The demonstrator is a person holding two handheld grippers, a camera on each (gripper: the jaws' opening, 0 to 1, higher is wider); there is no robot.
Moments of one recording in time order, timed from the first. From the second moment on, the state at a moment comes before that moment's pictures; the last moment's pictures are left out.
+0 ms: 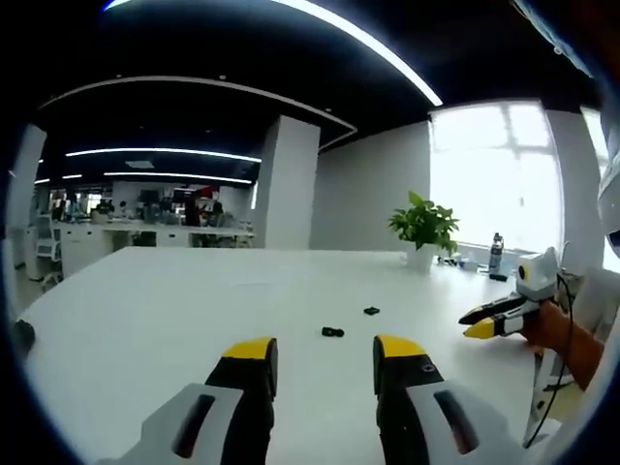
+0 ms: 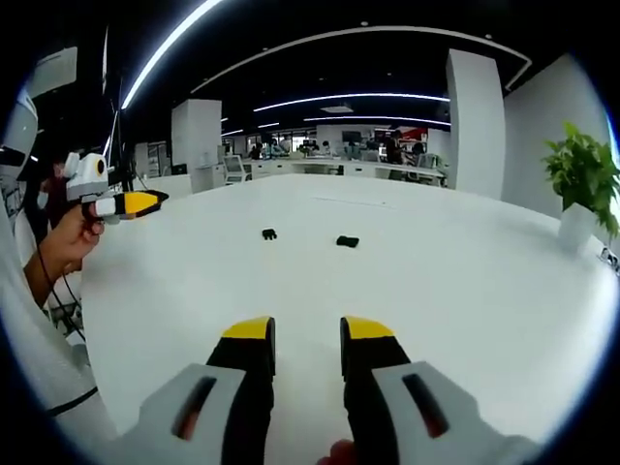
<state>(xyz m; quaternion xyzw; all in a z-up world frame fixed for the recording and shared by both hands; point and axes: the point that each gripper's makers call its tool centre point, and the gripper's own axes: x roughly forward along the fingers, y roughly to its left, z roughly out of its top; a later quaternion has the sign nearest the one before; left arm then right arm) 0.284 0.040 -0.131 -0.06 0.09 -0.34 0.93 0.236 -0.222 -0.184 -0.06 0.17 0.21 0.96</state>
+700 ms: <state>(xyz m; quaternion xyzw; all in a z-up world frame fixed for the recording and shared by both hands) 0.299 0.056 -0.113 -0.02 0.05 -0.31 0.95 0.235 -0.222 -0.182 -0.06 0.17 0.21 0.96</state>
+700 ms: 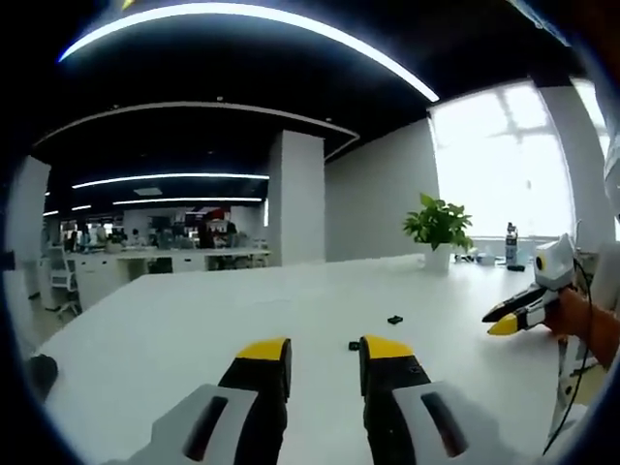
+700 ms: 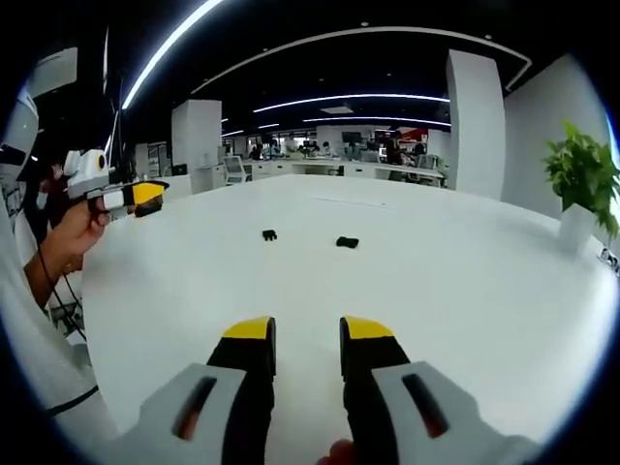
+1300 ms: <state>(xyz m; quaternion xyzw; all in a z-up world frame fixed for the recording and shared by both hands) 0.300 0.050 -0.128 -0.01 0.07 -0.31 0.95 0.244 -0.220 -0.178 -0.06 0.17 0.21 0.96</state>
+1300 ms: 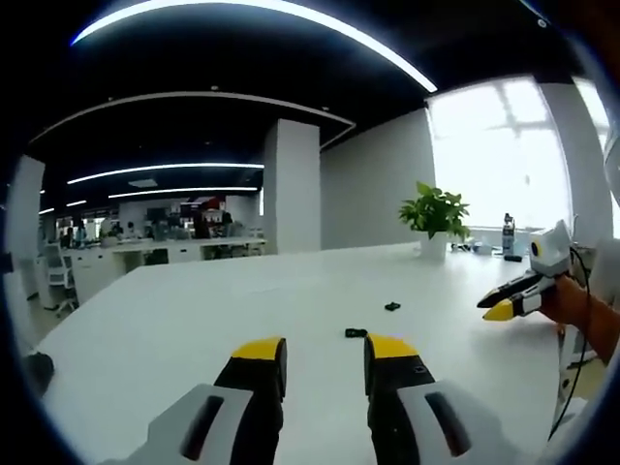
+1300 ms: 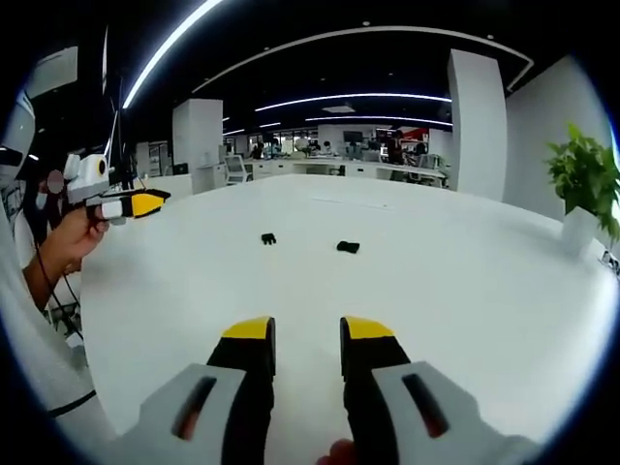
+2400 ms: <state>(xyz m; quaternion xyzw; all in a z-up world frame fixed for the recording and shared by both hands) 0.317 0.035 -0.131 0.01 0.10 -0.33 0.94 0.264 -0.217 -0.172 -0.08 0.17 0.22 0.96</state>
